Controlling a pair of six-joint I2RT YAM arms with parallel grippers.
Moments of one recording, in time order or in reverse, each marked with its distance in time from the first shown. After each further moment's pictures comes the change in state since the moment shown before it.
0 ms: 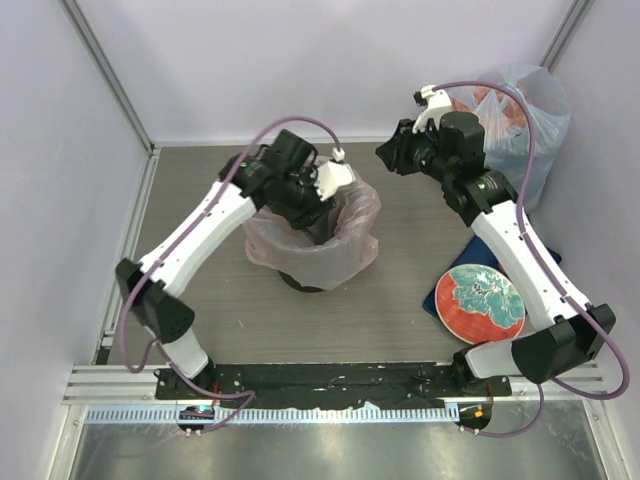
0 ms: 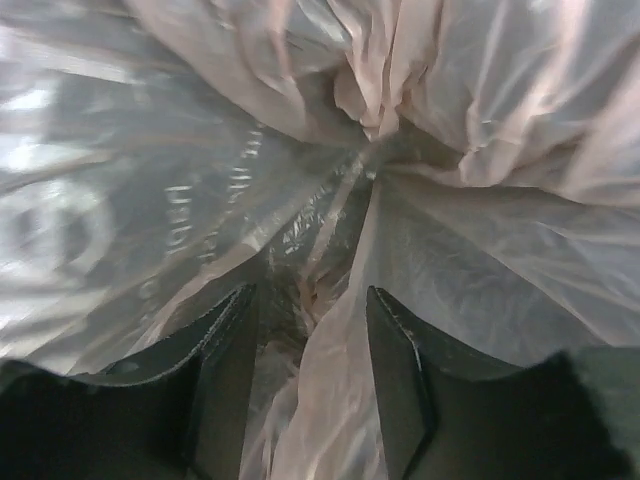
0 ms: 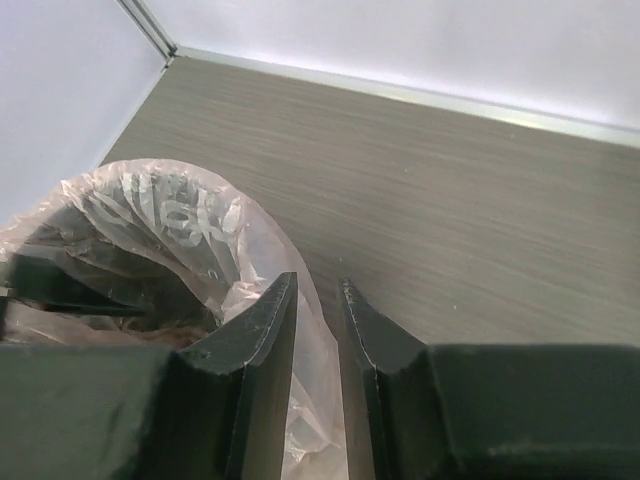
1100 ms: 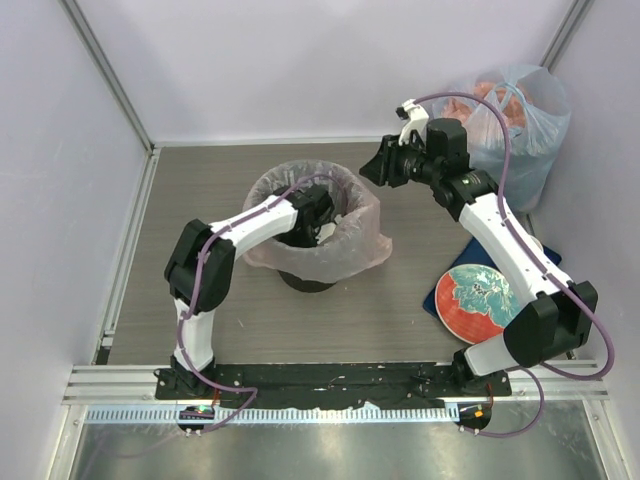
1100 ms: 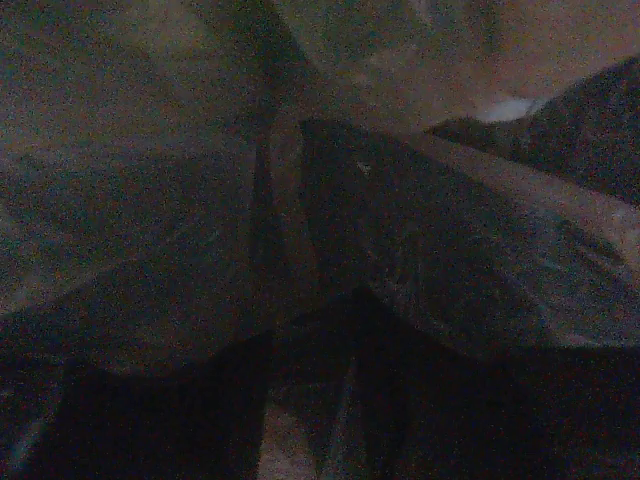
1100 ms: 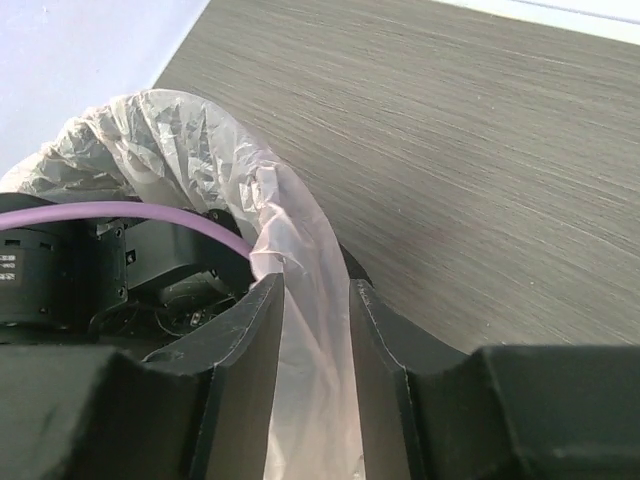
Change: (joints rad) left arm -0.024 0.330 -0.285 -0.012 -0.154 0.053; right arm -0.043 0.071 -0.080 0.025 -0.236 0.024
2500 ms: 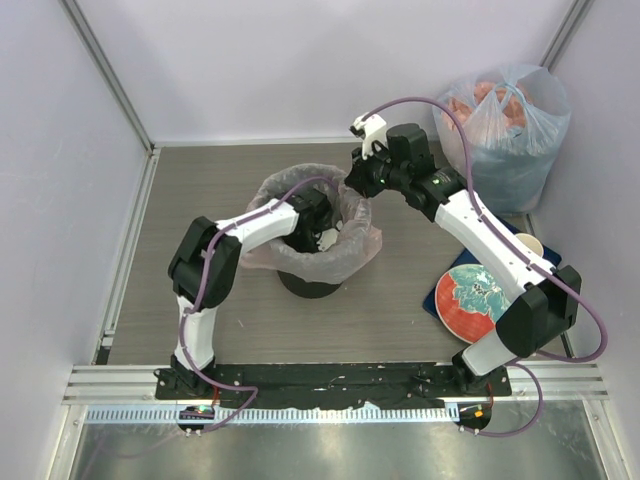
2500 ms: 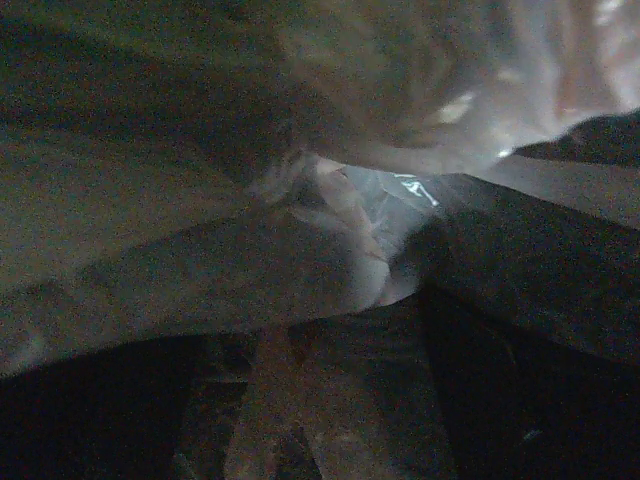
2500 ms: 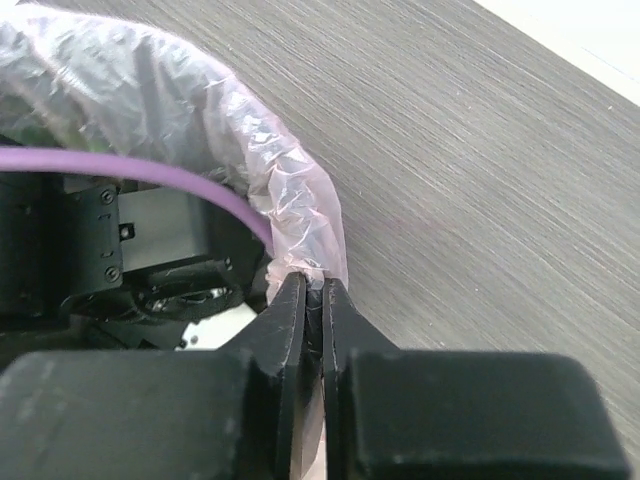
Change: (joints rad) left arm 0.015 0.051 -0.061 0.078 0.063 0.070; right arm 0.182 0.095 0.083 -0.114 0.190 -0.286
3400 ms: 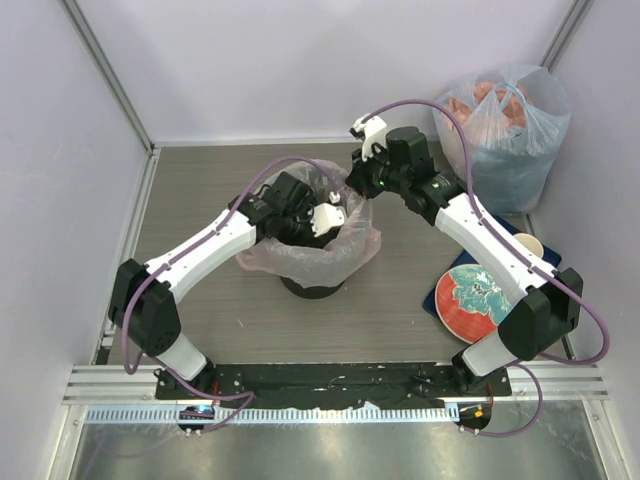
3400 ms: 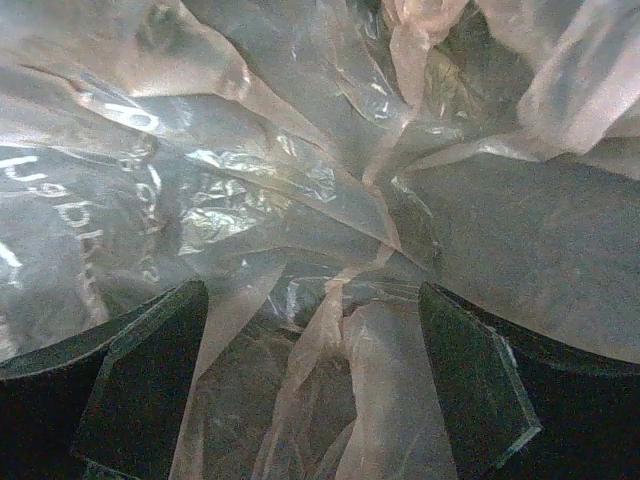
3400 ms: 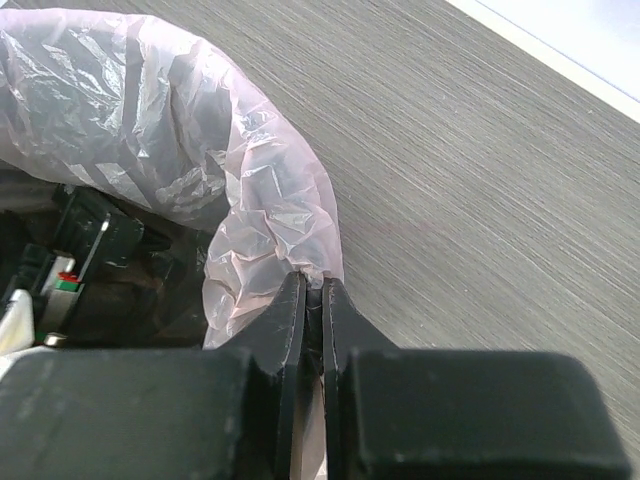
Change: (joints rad) left arm -0.003 -0.427 -0.144 0.215 0.098 0.004; right arm 0.005 -0.017 -0.027 0.031 0.051 -0.003
